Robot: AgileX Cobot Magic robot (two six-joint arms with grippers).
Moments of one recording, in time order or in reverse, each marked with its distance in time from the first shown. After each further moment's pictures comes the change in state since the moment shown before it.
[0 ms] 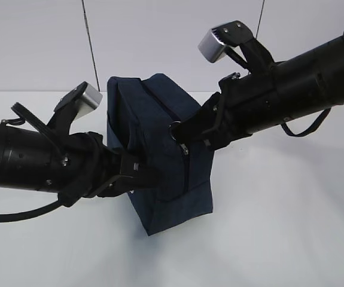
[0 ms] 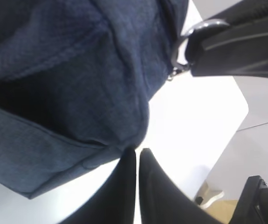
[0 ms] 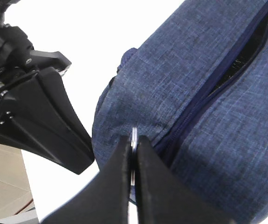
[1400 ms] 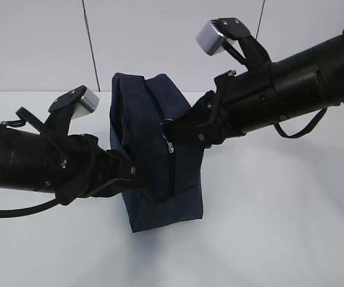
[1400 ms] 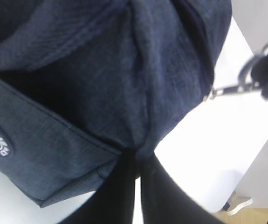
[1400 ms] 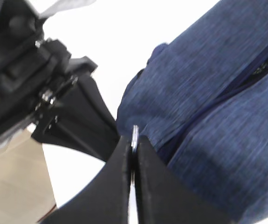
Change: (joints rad) left arm 0.000 0.000 0.004 0.022 -0.095 0.000; right arm -0.007 0.000 0.000 0.072 0.044 -0.004
